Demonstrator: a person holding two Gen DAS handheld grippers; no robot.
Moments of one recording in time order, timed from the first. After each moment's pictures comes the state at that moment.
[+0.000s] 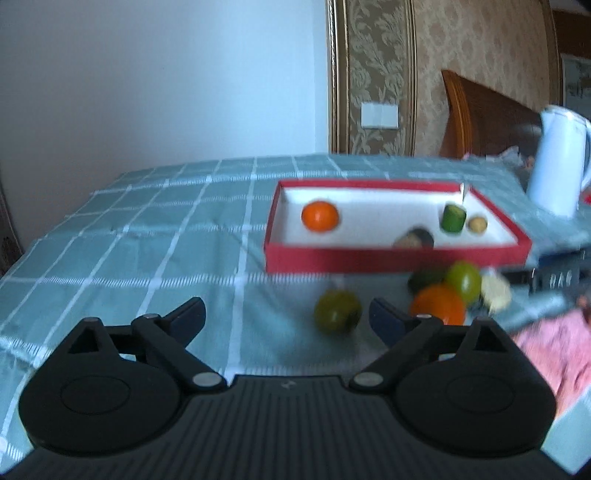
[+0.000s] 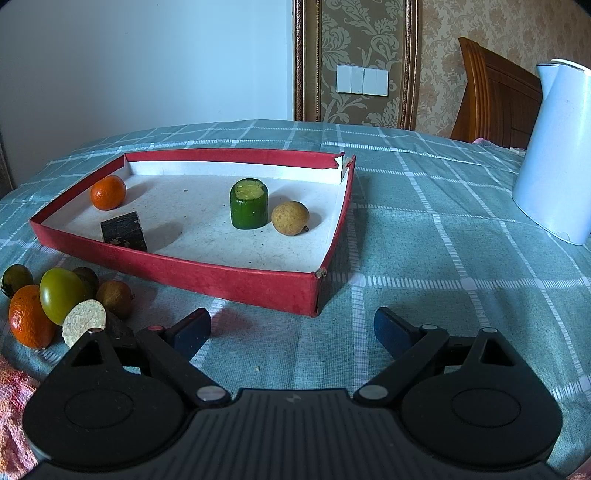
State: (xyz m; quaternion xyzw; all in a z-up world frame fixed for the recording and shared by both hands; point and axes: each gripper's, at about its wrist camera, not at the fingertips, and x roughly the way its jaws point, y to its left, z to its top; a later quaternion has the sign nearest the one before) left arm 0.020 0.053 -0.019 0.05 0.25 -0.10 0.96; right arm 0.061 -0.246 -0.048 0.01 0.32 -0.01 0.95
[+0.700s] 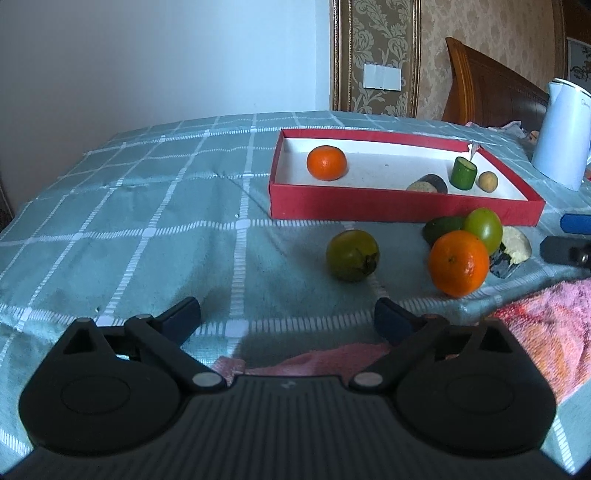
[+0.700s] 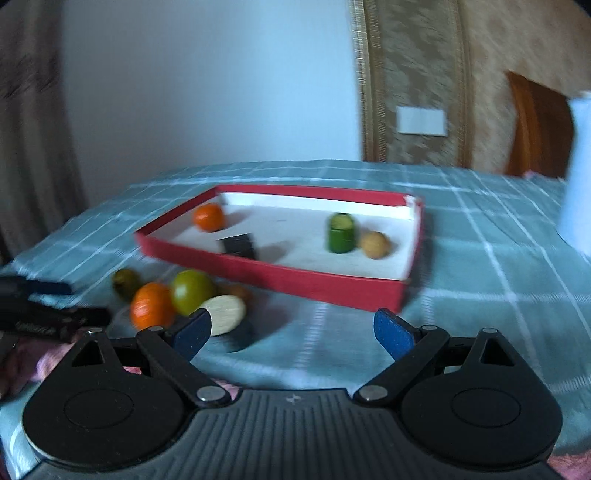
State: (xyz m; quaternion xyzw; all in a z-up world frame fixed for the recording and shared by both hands) left arm 0.033 0.061 -0.044 0.05 0.30 -0.11 0.95; right arm 0.003 -0.211 -0.026 0.00 0.25 0.11 0.96
